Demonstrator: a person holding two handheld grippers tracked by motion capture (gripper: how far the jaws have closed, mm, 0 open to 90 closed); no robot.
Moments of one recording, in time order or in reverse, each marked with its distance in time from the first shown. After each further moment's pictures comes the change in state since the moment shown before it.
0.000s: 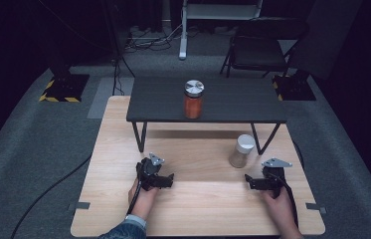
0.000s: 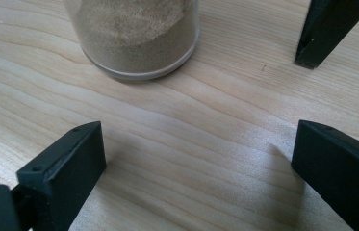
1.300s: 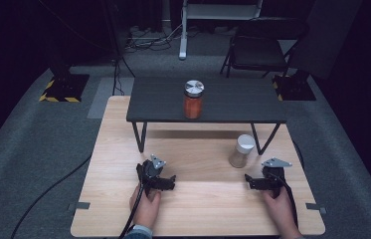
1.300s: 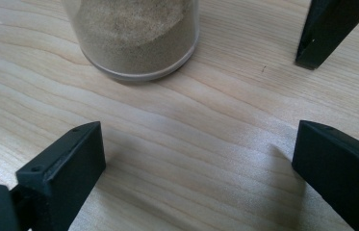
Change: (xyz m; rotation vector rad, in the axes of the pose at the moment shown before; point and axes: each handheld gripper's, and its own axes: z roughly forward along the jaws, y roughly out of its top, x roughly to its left) left arm -0.008 -0.010 0.002 -0.036 0.013 -0.005; right arm 0.000 0.000 0.001 0.000 0.000 0.001
